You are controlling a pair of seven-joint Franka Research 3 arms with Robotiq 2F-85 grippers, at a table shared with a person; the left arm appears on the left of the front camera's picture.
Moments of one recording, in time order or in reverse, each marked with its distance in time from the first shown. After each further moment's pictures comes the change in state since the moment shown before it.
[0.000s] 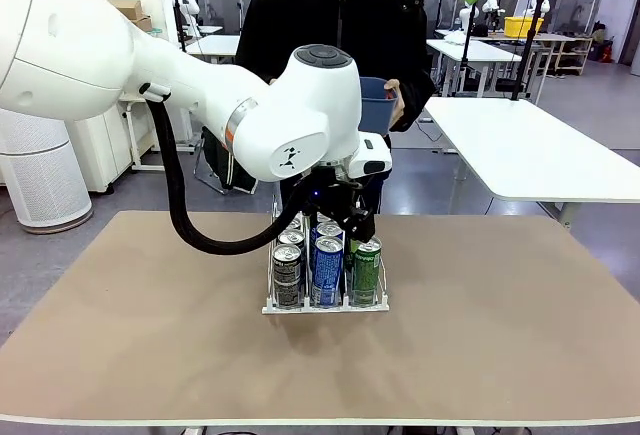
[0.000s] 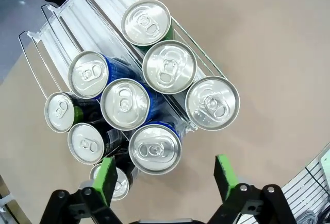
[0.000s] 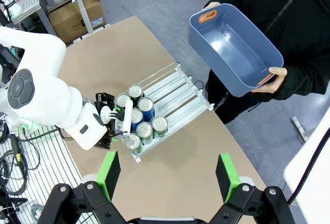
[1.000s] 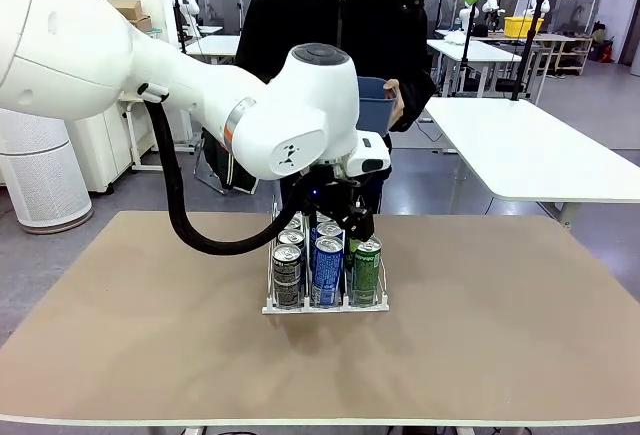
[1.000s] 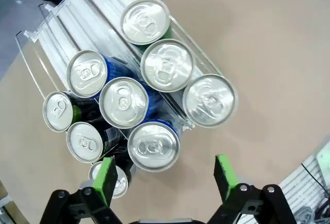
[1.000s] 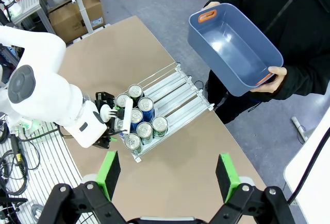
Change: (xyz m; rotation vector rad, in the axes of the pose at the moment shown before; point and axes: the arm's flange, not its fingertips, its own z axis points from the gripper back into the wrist) left arm 0.000 0.005 0.010 -0.041 0.001 -0.008; right arm 0.000 0.000 0.000 0.000 0.000 0.000
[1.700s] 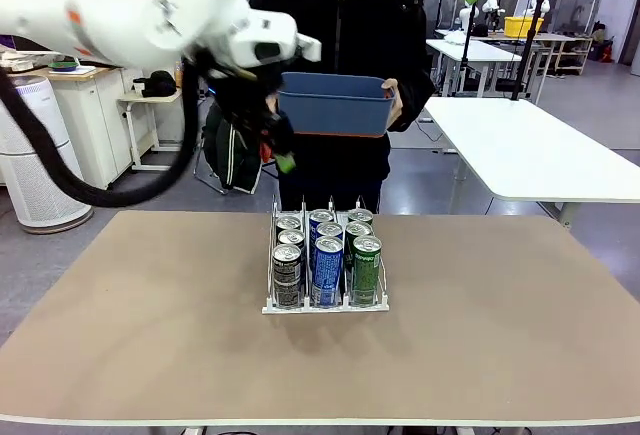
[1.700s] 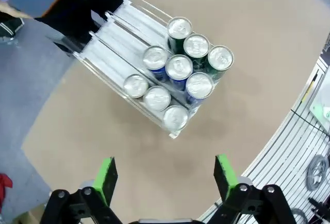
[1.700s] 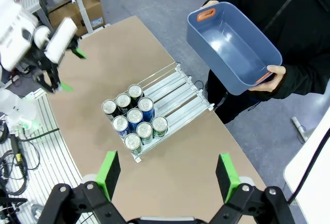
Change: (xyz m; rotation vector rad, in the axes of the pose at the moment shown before) left arm -0.062 0.116 0.177 -0.051 -0.157 -0.189; right arm 0.000 0.000 0.000 0.000 0.000 0.000
